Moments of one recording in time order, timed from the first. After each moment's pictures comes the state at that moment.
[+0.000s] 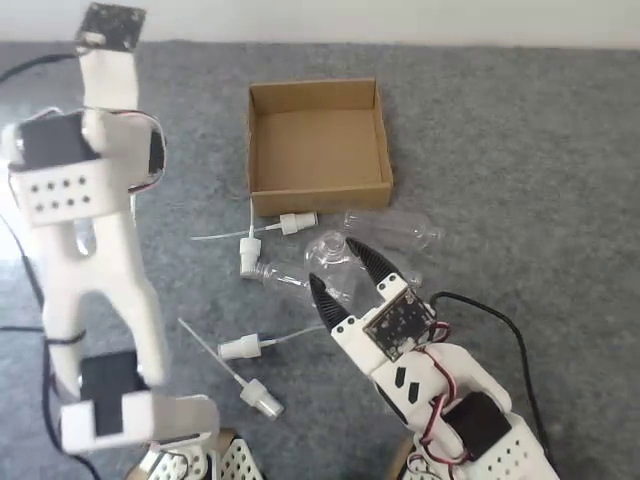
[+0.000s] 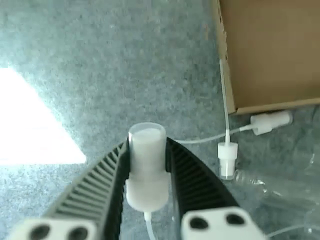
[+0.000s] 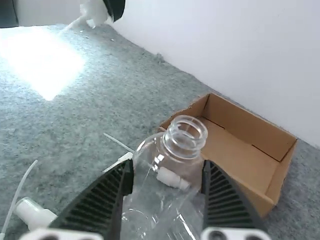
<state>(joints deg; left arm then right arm) -16.3 -3.8 -18.9 95.7 -8.6 -42.2 -99.5 84.0 38.8 10.3</state>
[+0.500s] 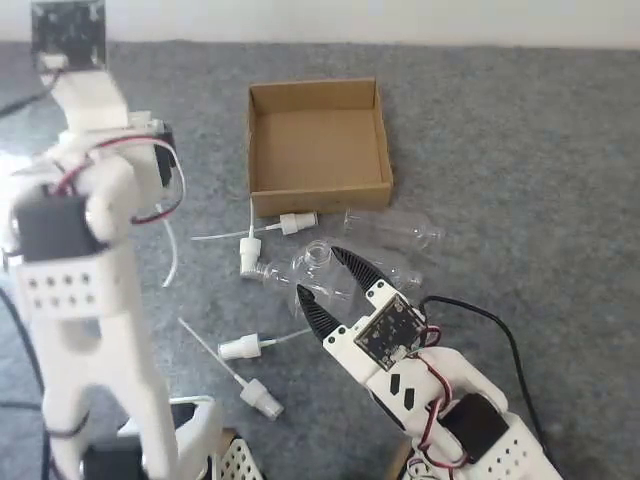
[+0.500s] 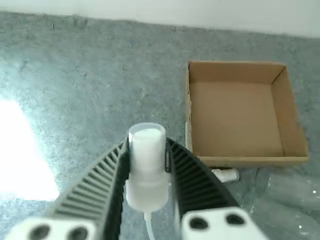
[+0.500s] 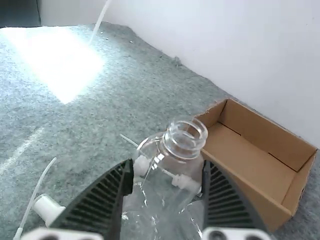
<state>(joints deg) -11.1 -27.8 -1.2 82.5 6.0 -45.5 -99.5 84.0 38.8 10.7</state>
